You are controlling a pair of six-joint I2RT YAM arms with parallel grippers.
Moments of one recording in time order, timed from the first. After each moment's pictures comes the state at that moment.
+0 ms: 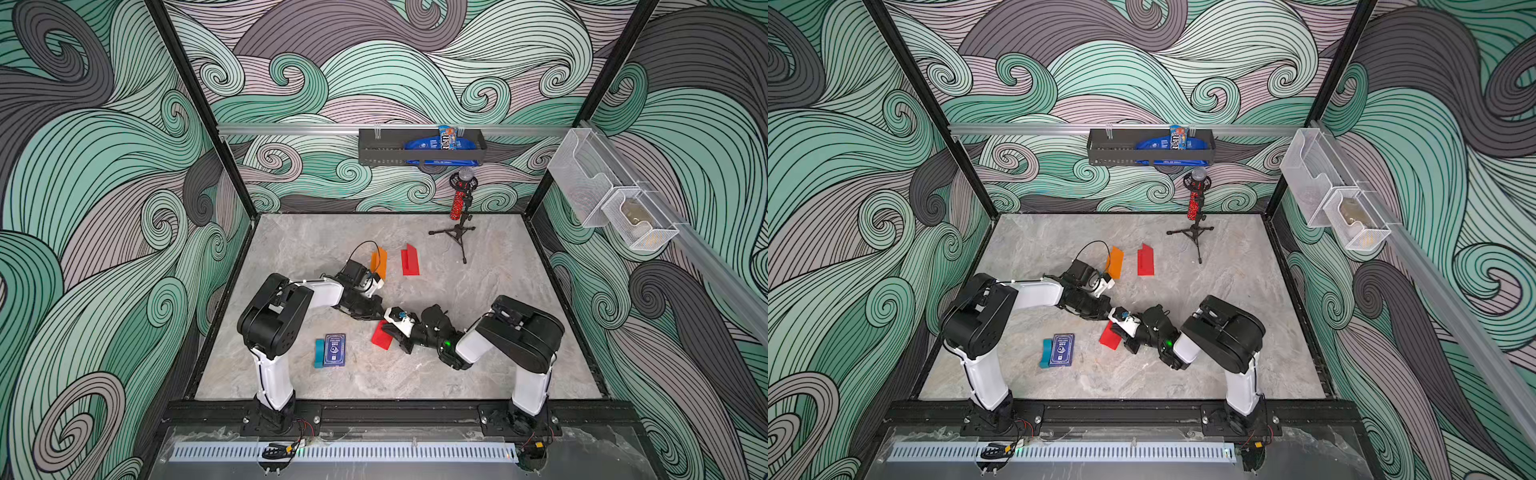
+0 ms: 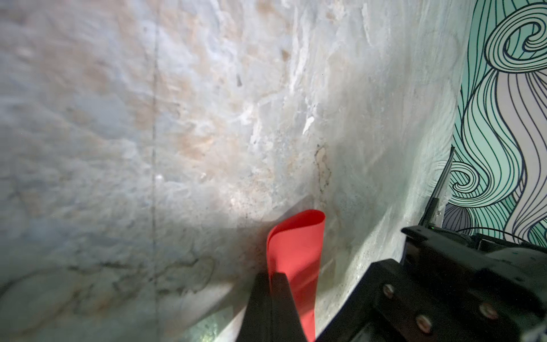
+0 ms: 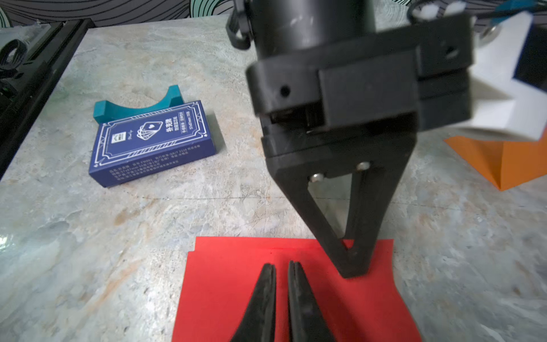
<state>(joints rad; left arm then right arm) -0.46 1.87 0.97 -0.29 0.64 -0.30 0.83 1.88 0.46 1.00 -0.29 -0.13</state>
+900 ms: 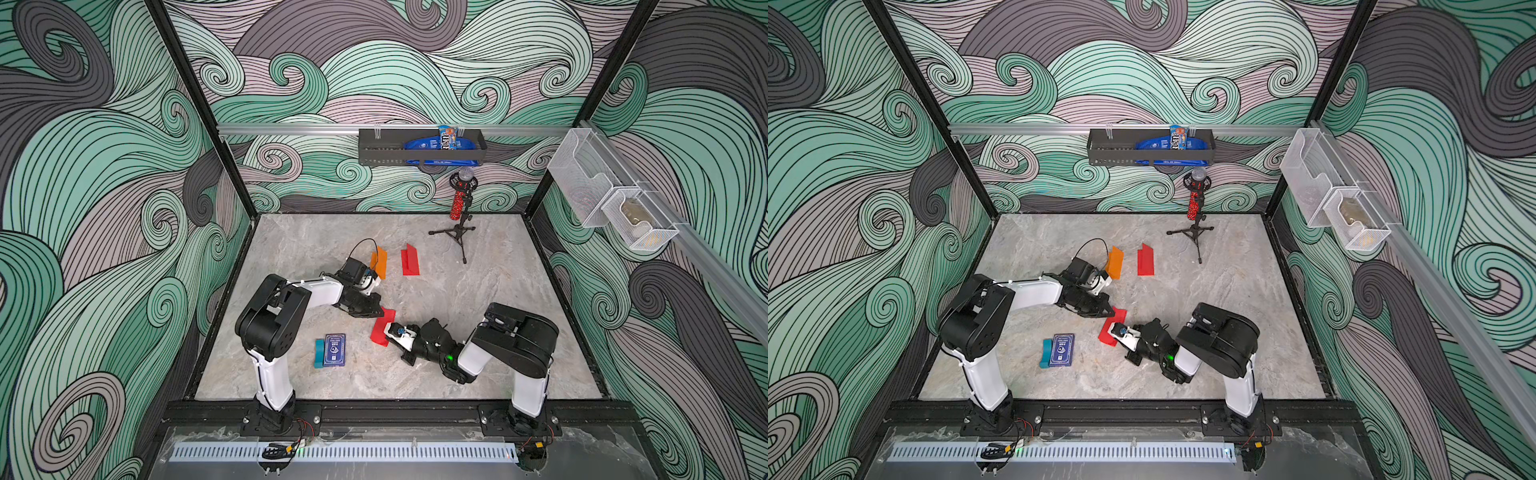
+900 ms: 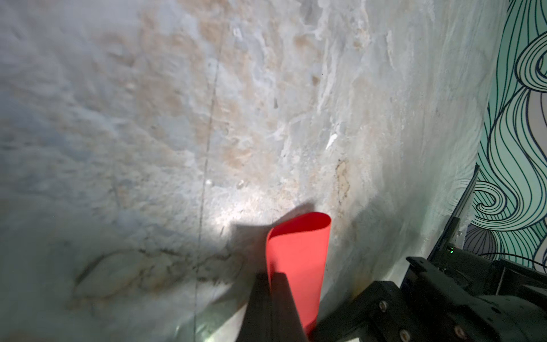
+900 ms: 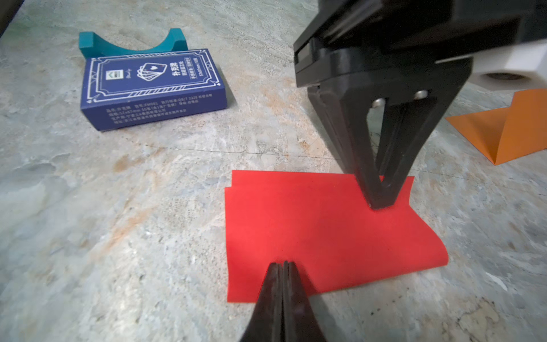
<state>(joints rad) -0.46 1.85 0.99 -0.32 0.54 -0.32 0.95 1.90 0.36 1.05 -0.11 -0.20</state>
